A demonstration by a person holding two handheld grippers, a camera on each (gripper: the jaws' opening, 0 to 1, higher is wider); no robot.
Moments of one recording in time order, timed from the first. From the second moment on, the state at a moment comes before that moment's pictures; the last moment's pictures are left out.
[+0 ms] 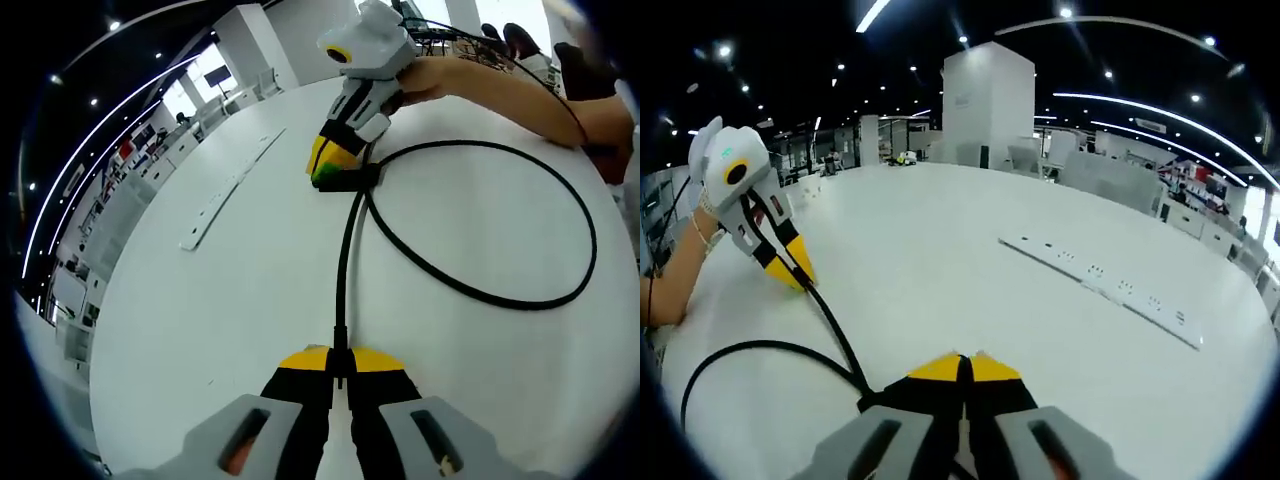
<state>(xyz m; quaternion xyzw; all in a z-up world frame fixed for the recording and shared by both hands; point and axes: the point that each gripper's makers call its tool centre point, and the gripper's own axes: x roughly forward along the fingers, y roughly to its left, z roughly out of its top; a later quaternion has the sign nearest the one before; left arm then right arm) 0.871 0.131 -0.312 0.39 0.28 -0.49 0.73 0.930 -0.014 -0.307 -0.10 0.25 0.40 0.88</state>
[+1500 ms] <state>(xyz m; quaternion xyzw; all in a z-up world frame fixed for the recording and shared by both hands) 0.868 0.133 -0.309 0.37 0.32 -0.47 0.74 0.891 -0.066 -0.309 -0.13 0.34 0.42 0.83</state>
